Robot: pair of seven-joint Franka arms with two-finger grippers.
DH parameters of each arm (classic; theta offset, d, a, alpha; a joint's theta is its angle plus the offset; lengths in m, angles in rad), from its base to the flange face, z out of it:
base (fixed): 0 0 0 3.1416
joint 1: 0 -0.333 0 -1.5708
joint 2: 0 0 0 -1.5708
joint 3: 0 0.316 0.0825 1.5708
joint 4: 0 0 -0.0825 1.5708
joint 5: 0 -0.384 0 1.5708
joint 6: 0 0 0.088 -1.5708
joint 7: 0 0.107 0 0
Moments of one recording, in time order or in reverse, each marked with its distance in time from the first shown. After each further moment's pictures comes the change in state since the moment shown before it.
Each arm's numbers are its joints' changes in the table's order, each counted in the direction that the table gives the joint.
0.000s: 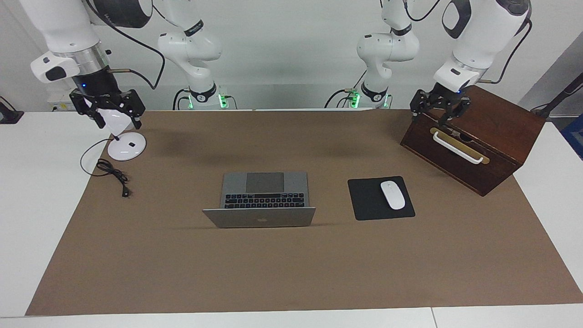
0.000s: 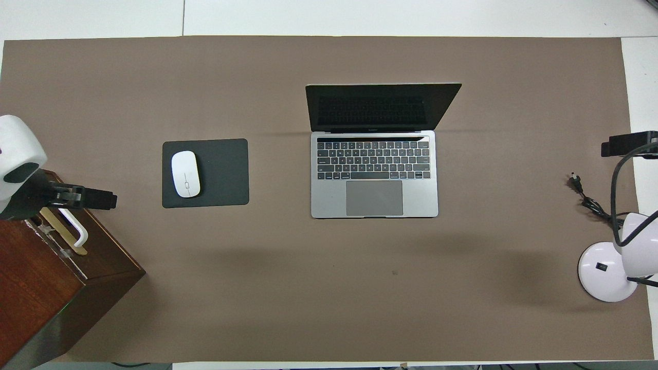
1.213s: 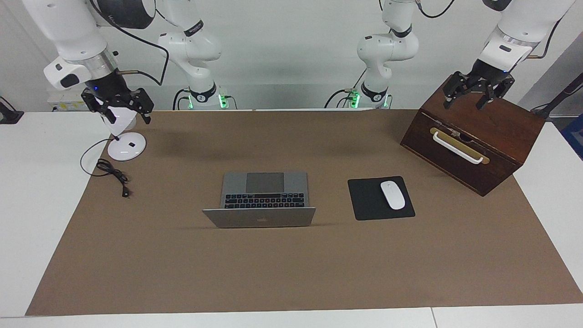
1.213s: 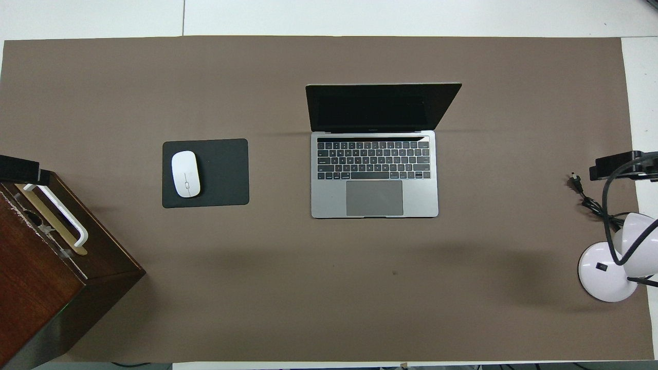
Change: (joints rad) left arm -0.075 -0.127 -0.001 0.330 -0.027 0.215 -0.024; right arm 0.006 -0.001 0.022 0.000 -0.002 0.128 0.000
